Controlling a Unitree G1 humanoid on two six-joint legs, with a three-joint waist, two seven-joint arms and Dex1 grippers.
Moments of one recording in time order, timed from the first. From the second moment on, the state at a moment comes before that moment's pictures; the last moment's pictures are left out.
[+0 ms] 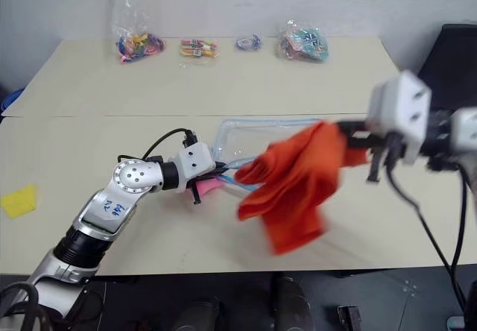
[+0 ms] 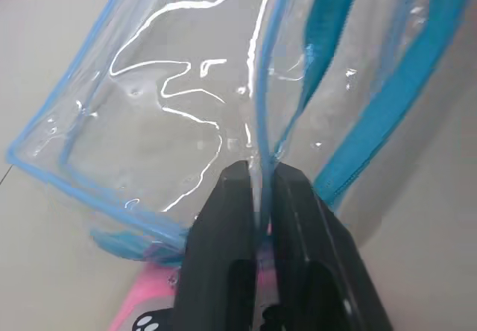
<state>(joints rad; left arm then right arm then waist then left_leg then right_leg) -0.54 0.60 -0.29 -0.15 -0.04 0.39 -0.72 -0.62 -1.07 -0.24 -0.18 0.48 0.41 1.22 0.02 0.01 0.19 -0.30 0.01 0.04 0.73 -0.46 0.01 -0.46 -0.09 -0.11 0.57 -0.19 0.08</state>
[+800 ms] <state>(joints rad) -0.45 0.85 0.12 -0.36 -0.41 0.62 -0.99 -0.41 -1.06 -0.02 0.72 -0.20 -0.53 0.68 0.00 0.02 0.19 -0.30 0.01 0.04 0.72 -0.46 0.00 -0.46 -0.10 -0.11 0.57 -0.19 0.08</state>
